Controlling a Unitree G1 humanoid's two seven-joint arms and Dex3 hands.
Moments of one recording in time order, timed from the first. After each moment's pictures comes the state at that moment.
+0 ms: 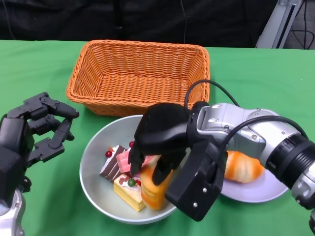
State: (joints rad) left arm -0.25 0.16 0.20 0.47 -0.10 -0.52 -0.16; right arm -0.96 -0.14 0.75 0.73 -0.83 -0.69 0.21
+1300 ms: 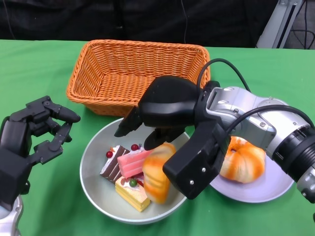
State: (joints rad) left arm -0.25 0.19 0.19 0.54 -0.01 -0.60 -0.11; right arm -0.96 -0.17 0.67 0.67 -0.79 -0.61 0.17
